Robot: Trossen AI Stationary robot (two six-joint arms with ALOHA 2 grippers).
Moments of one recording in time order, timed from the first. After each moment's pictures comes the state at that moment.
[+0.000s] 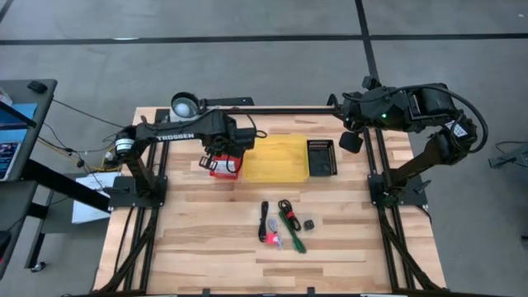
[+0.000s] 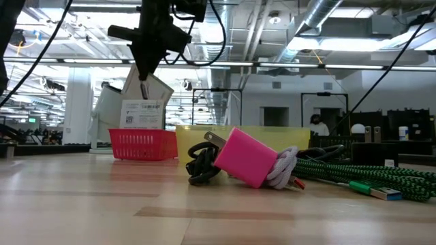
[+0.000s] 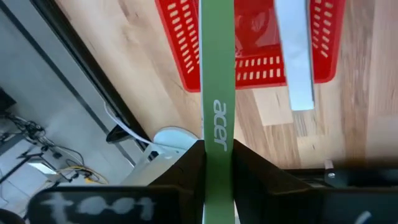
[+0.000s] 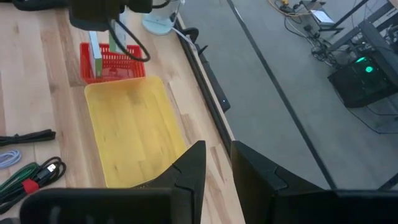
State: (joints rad) left arm 0.18 1.77 1.66 -1.57 -0.40 0.50; right arm 0.02 1.43 2.15 -1.57 0.52 0.01
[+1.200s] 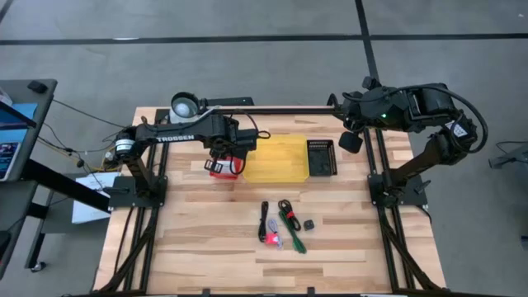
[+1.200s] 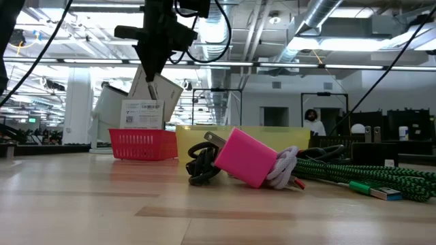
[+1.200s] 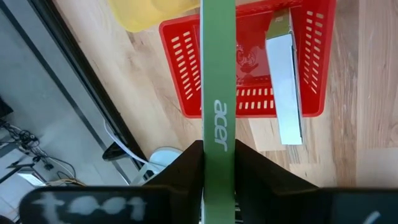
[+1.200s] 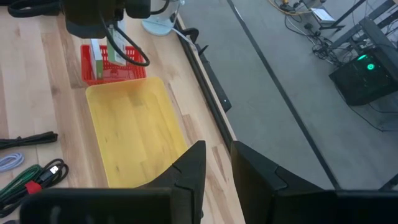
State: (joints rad) left arm 0.16 1.77 1.66 -1.50 -0.36 0.46; right arm 0.02 1.43 2.15 -1.57 0.52 0.03
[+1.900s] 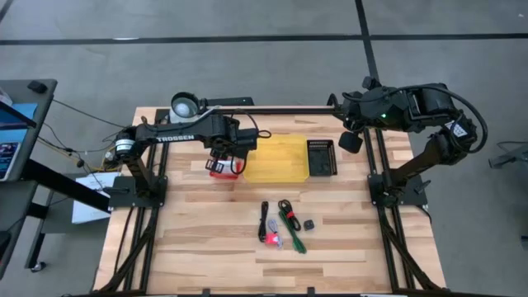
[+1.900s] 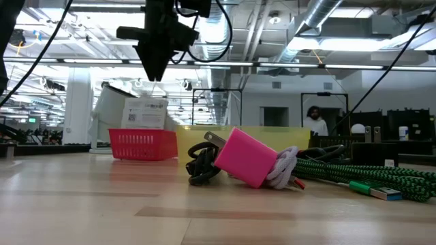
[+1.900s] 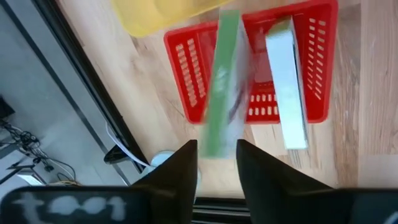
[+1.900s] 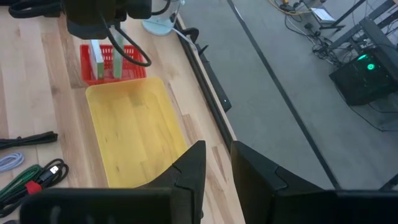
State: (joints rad) left arm 0.16 1.77 1.66 -1.48 -0.36 0.46; right arm 0.02 1.43 2.15 -1.57 0.52 0.03
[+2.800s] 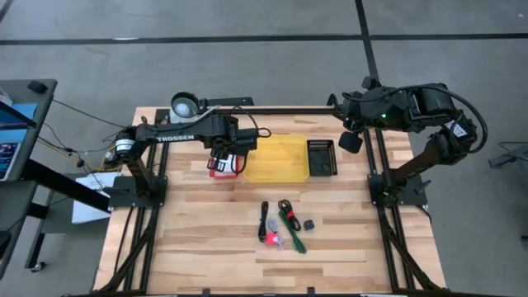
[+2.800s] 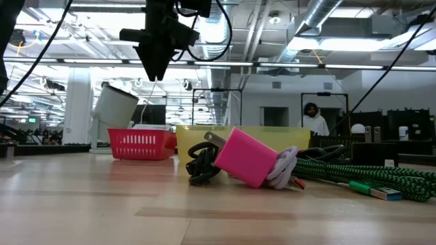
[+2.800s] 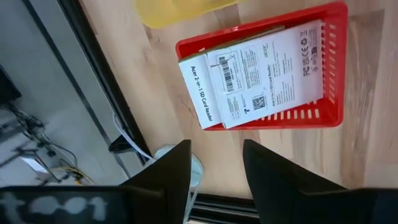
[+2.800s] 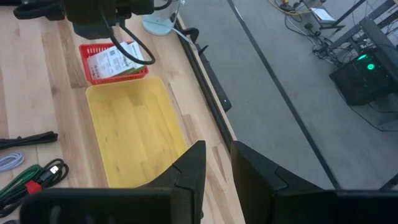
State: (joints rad) left arm 0.16 1.77 1.66 -1.47 -0.41 0.39; right arm 0.02 1.43 2.15 -1.57 0.52 0.03
